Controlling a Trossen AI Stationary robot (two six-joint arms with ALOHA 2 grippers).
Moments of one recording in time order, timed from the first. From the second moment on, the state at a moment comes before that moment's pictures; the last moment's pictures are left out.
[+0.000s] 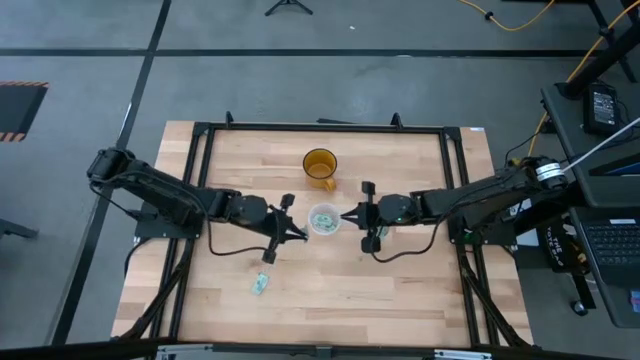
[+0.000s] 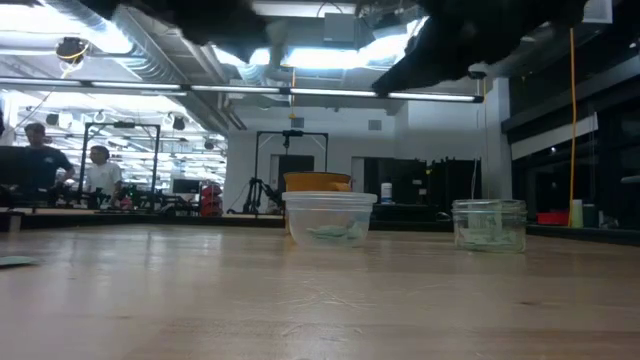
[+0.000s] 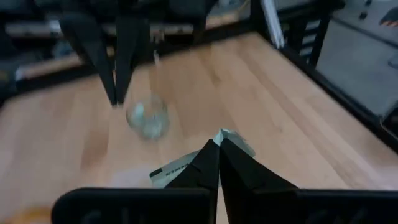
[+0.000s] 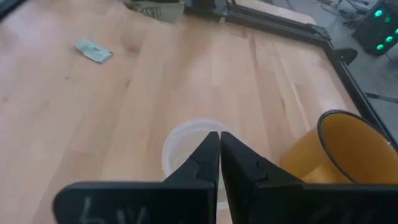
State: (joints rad) left arm -0.22 1.29 0.73 0.16 -0.04 0.14; right arm 0.19 1.37 0.77 0.10 0.26 -0.13
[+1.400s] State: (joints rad) left arm 0.03 1.75 0.78 0.45 0.02 0.01; right arm 0.23 1.26 0.76 -0.07 0.28 -0.03
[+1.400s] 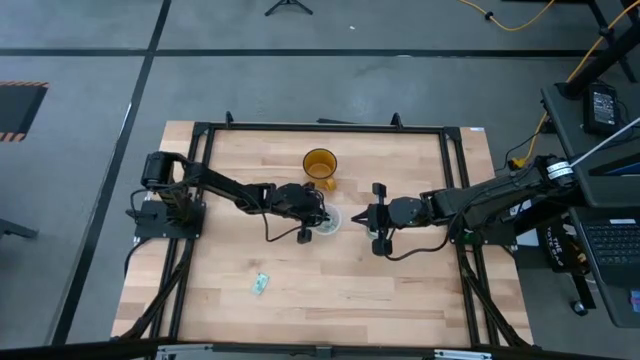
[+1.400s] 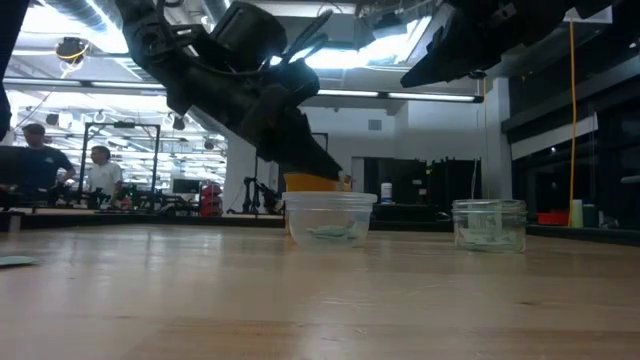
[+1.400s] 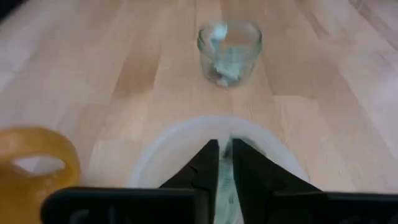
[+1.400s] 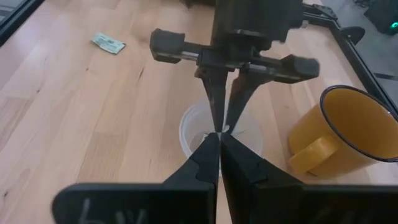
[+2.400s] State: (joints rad) left arm -0.33 1.25 0.78 -0.14 -0.33 -0.16; right arm 0.23 1.27 0.76 -0.08 0.28 -0.03
